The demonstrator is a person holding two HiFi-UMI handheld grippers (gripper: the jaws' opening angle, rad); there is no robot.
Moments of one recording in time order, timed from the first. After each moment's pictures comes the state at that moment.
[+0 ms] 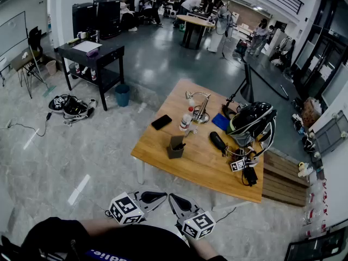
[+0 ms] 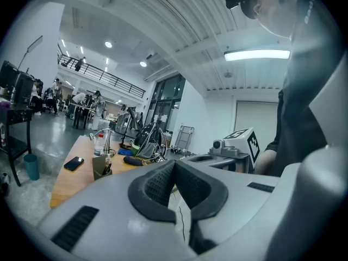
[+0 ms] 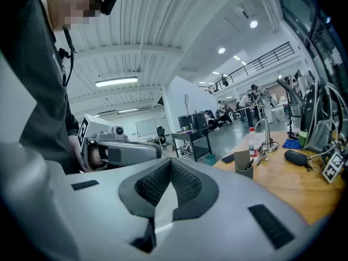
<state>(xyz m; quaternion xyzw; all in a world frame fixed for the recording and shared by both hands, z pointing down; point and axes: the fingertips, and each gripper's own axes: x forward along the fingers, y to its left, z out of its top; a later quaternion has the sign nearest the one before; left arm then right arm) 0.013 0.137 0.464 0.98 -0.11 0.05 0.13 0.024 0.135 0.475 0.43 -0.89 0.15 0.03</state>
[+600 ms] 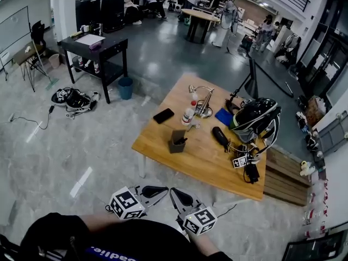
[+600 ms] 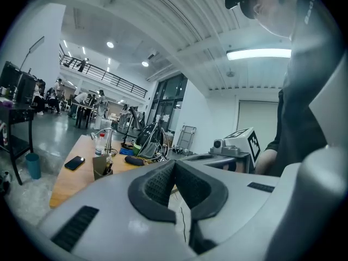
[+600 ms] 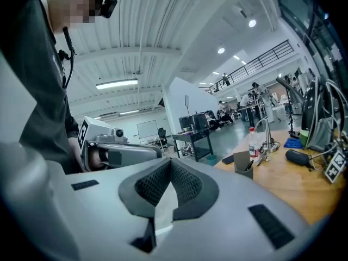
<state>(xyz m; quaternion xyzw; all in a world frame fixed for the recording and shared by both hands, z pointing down) 0.024 0.127 0.465 0.98 -0.12 0.06 0.13 0.036 0.125 0.474 0.43 -0.89 0.15 0.02</state>
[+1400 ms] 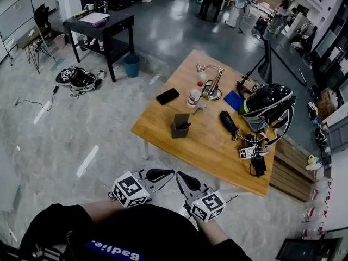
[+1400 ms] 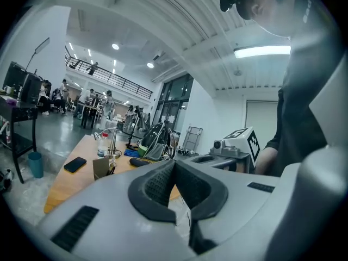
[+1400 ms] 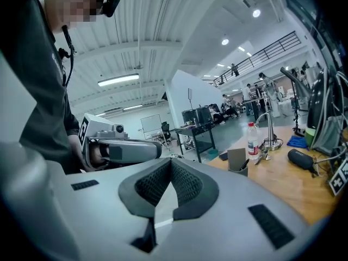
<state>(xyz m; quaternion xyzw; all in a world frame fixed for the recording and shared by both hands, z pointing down) 0.064 0.081 0.477 0.98 -0.15 0.05 0.13 0.078 0.081 0.495 0.40 -0.90 0.17 0.05</state>
